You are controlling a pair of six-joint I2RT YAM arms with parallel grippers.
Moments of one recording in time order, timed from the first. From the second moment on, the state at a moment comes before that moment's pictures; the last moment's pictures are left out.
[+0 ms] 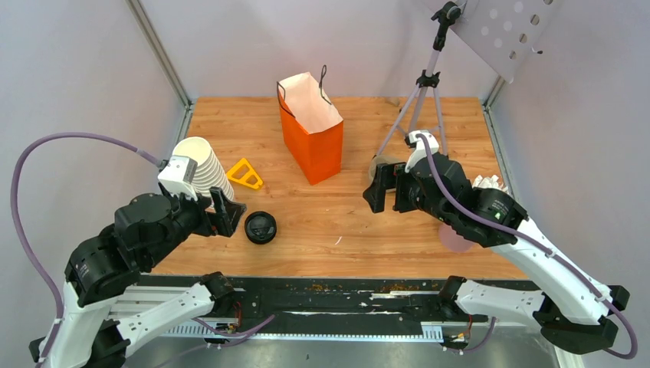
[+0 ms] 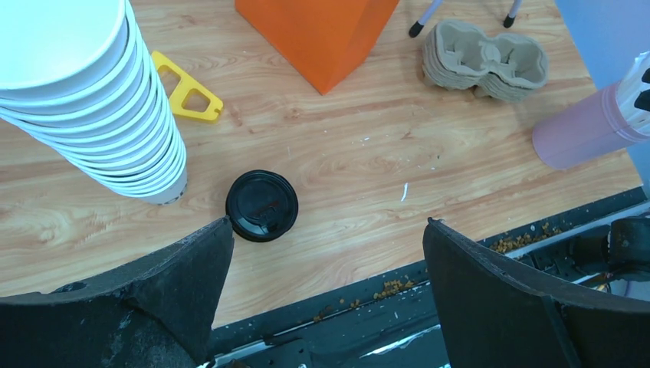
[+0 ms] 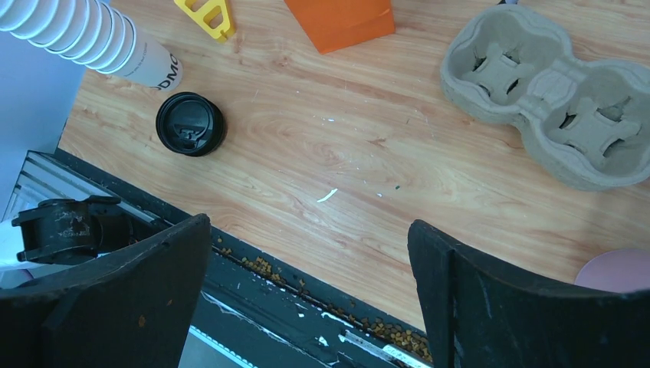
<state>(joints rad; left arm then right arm) -0.83 0.63 1.38 -1.17 -0.37 -0.45 0.91 0.99 1.35 -0.93 0.28 0.55</state>
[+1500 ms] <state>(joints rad) -0.22 1.12 1.78 -1.11 -0.55 -0.26 0.91 0.77 1.14 -0.76 0.04 0.48</state>
